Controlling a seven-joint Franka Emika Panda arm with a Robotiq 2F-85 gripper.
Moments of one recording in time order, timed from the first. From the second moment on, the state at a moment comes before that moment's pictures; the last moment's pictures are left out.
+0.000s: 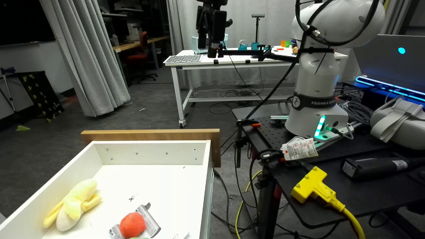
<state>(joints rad) -0.01 -0.81 0.03 -2.79 -0.15 2.15 -0.08</state>
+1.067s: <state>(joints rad) -0.01 -0.80 0.03 -2.78 -0.15 2.15 -0.07</state>
